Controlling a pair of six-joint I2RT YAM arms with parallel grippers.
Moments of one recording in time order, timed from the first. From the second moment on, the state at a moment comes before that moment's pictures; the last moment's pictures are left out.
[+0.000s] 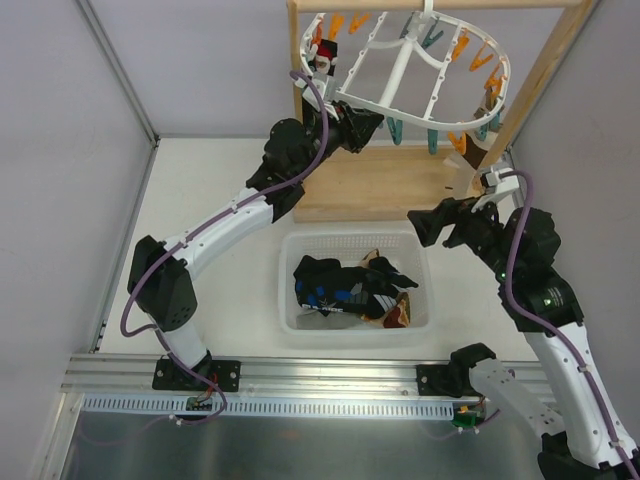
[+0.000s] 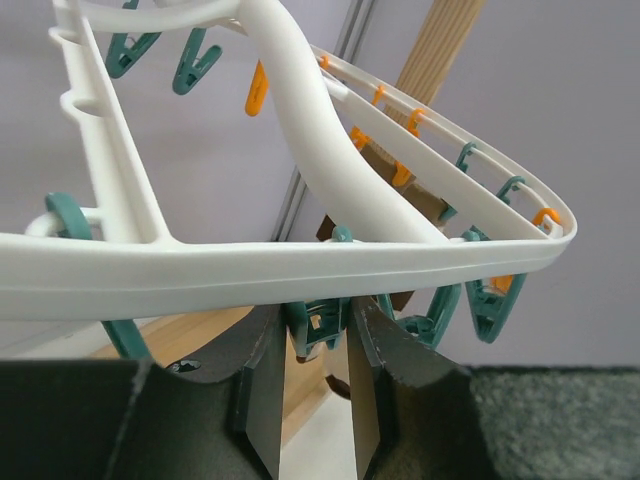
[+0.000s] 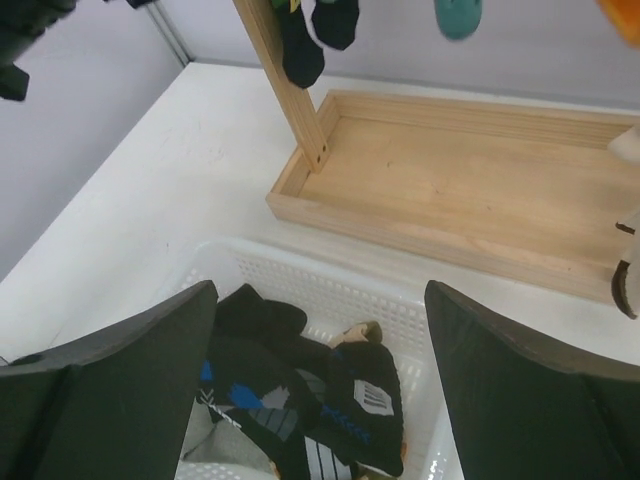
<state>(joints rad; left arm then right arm) -0.70 1.72 1.56 0.45 0.12 -0.40 0.37 0.71 1.04 -0.48 -0.16 0.23</state>
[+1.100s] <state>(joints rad) -0.73 1.68 1.63 0.16 0.00 -0.38 0.89 1.07 0.80 -0.31 -0.13 -0.23</state>
